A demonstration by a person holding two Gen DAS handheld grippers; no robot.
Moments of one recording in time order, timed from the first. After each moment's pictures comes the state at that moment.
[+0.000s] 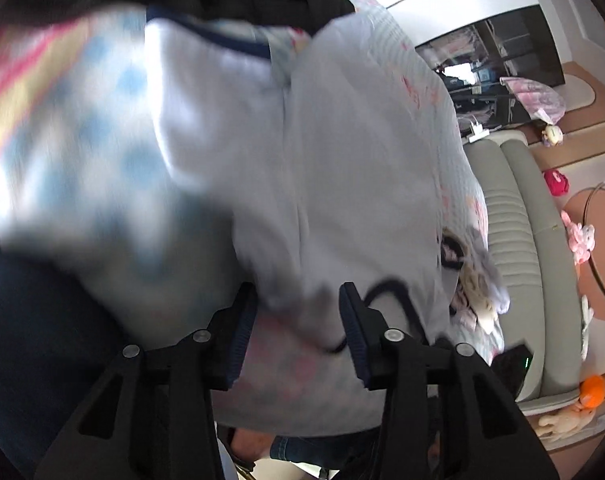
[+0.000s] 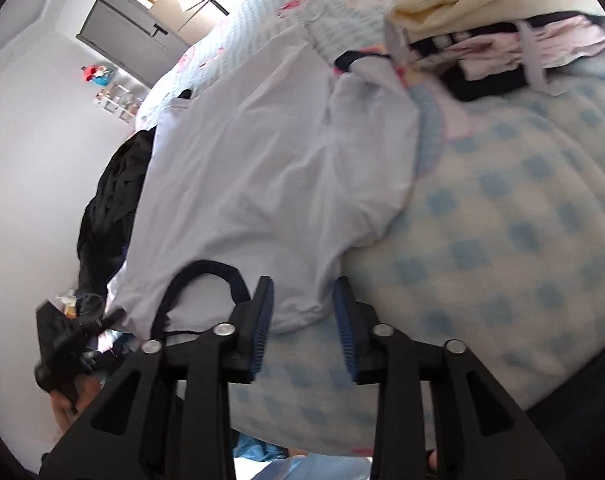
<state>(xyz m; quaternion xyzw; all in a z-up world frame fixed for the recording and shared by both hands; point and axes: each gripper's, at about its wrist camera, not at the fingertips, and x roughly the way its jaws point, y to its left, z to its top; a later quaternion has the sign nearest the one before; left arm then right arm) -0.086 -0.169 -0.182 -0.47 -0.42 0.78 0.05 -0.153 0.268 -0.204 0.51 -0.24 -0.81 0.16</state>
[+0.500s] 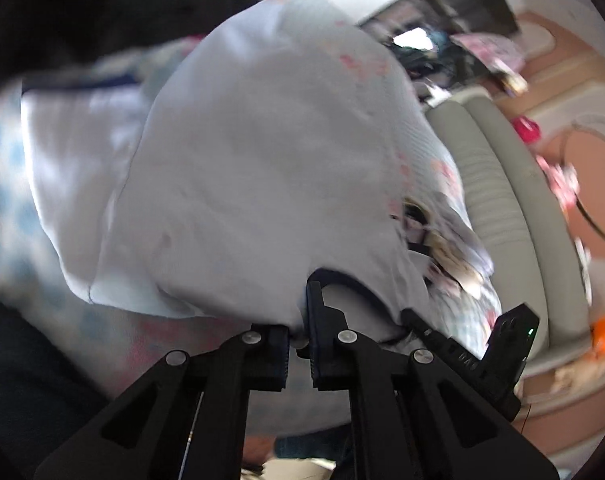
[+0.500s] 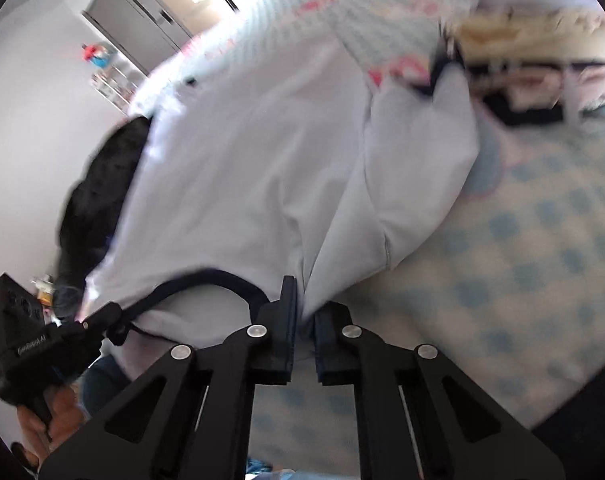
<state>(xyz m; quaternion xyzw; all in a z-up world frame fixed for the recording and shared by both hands) -0.112 -0.124 -0.119 -0.46 -0.34 0.81 0.13 -0.141 0.228 -0.154 0.48 -0.18 -0.84 0.15</state>
